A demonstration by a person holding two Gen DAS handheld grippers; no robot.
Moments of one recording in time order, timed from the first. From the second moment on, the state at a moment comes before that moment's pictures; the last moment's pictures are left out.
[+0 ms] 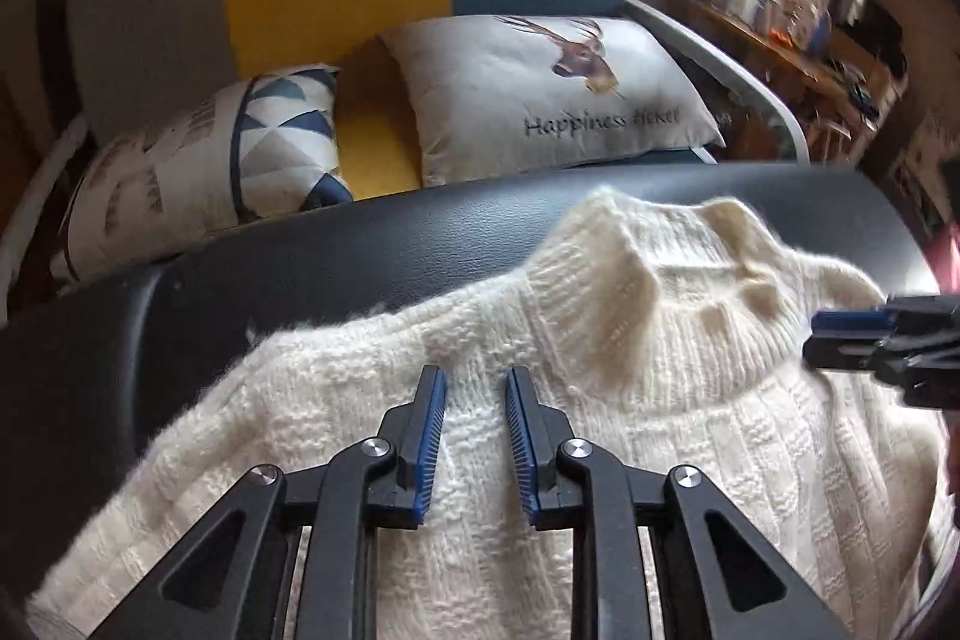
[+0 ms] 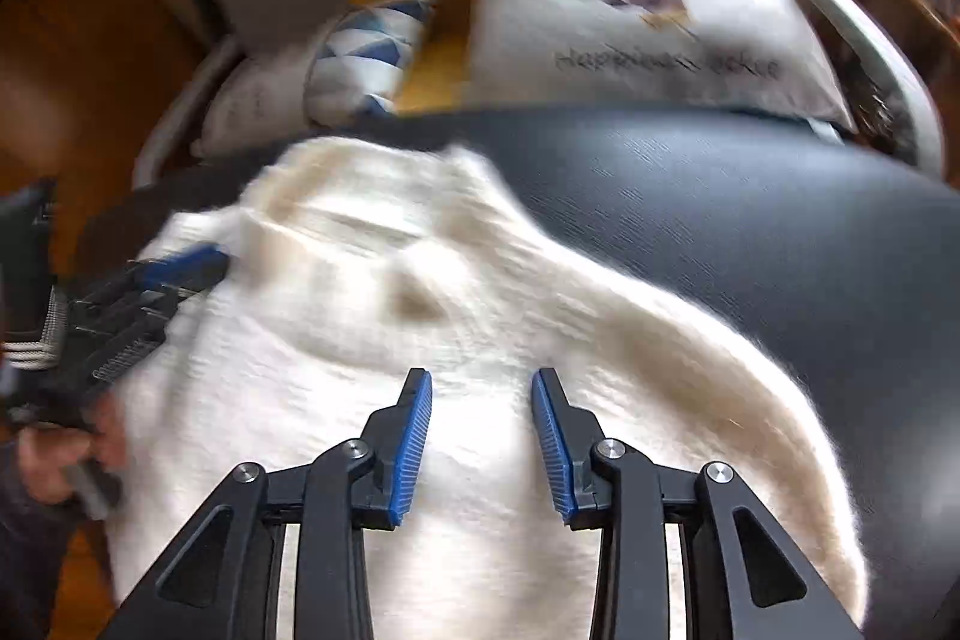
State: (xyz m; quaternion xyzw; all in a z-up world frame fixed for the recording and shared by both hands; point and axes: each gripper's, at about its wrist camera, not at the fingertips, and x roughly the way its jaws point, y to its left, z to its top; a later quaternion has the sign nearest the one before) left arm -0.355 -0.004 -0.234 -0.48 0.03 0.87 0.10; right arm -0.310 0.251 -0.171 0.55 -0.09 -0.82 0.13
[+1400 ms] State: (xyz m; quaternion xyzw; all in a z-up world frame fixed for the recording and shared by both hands) left arm -0.136 -0.337 -0.219 -0.46 -0.18 0.84 -0.21; right arm -0.343 -0.024 -0.170 0.52 0.06 -0.82 0.23
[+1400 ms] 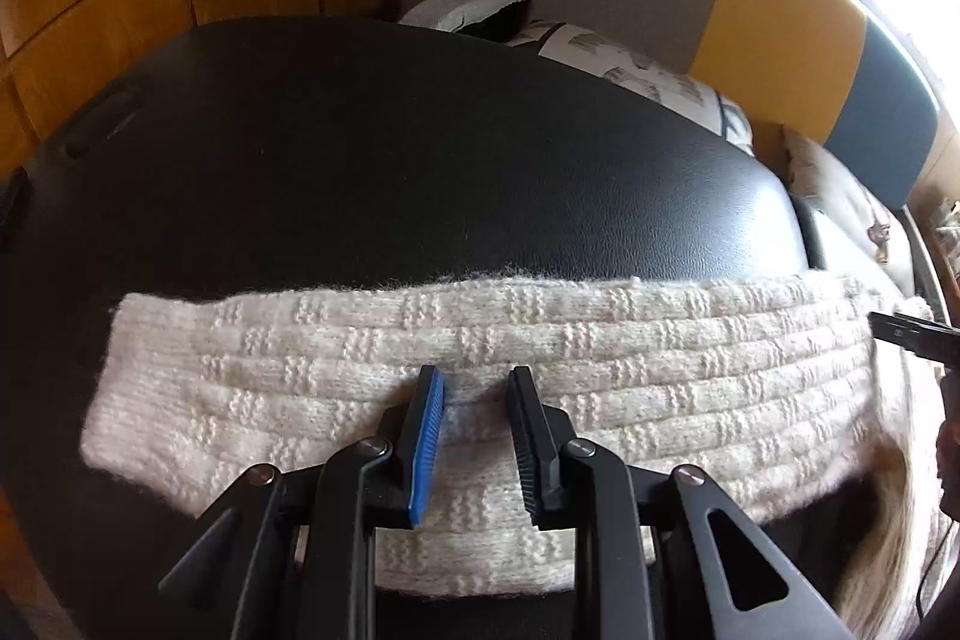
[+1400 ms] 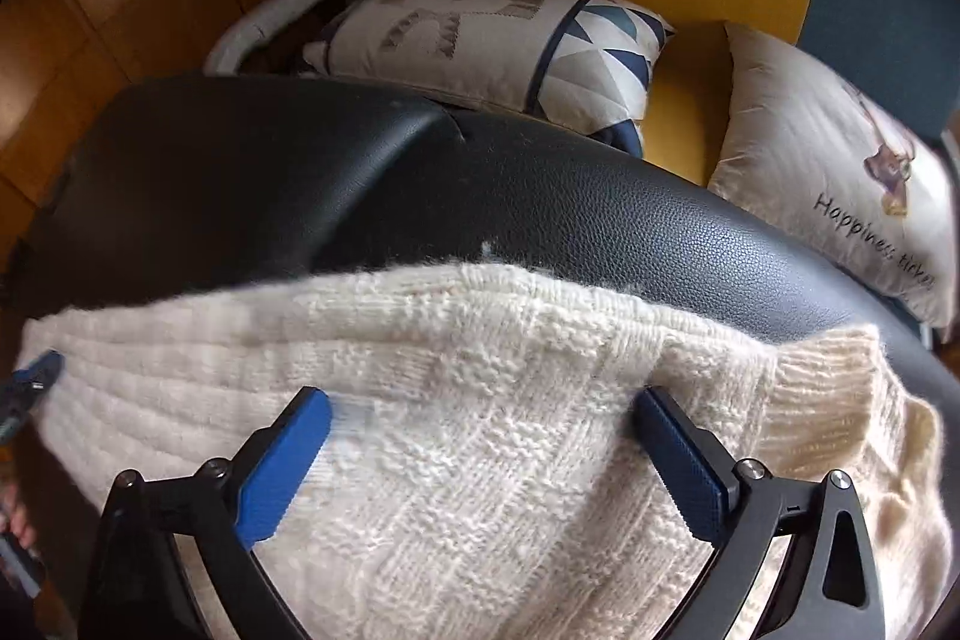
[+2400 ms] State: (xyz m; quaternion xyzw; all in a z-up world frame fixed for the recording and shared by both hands) left arm -0.155 -0.156 -0.209 -0.51 -0.22 0.83 0.04; right arm -0.146 0.068 -0.187 0.50 0.06 -0.84 0.17
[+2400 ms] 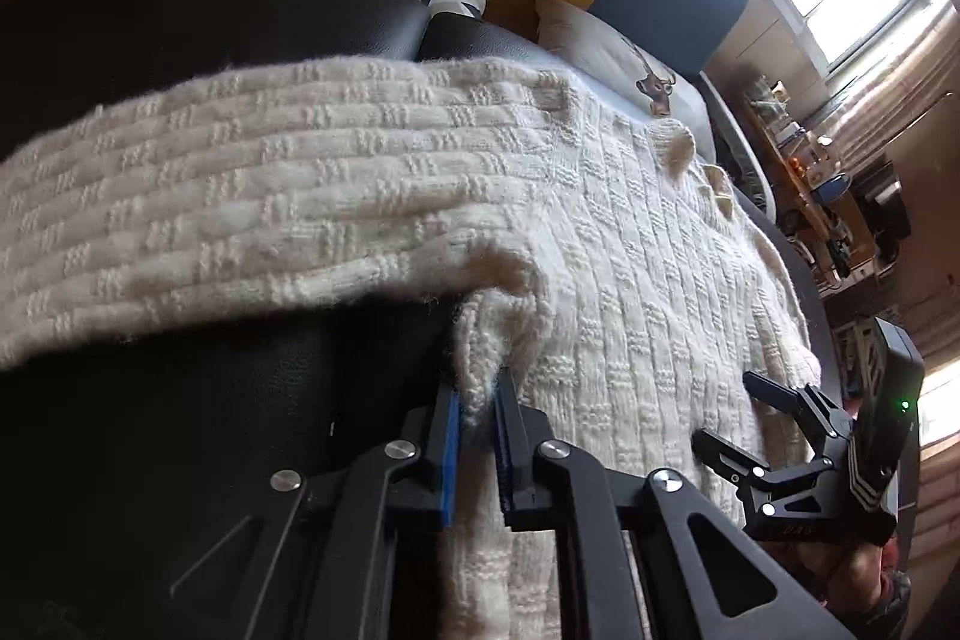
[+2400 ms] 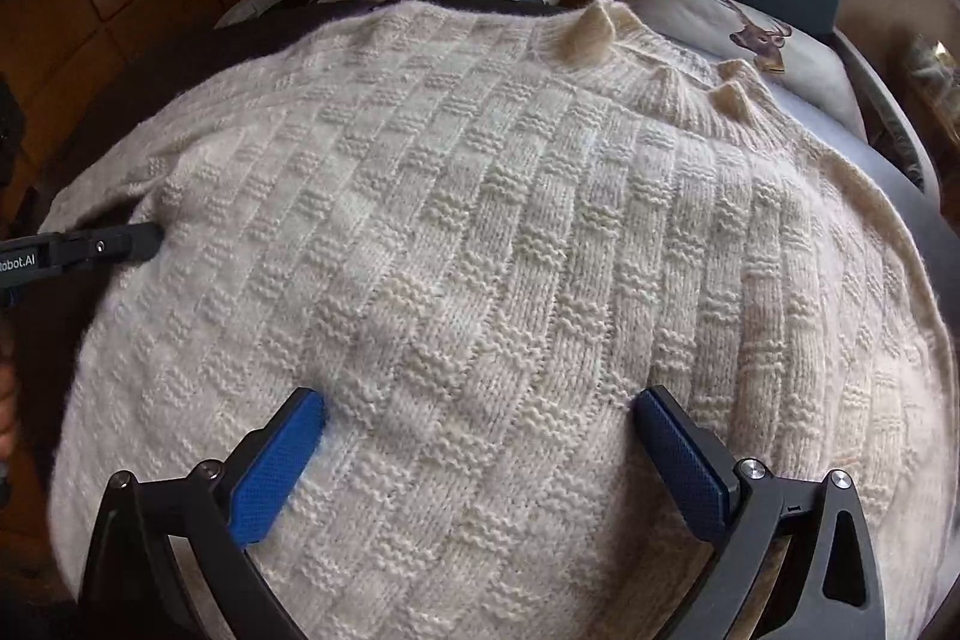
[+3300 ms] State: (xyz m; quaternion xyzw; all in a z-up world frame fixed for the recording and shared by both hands) left arm -0.072 0.011 -0.203 -0.52 -0.05 0.84 0.13; right arm 0.047 0.400 -0.161 0.45 -0.22 -0.87 -0.02
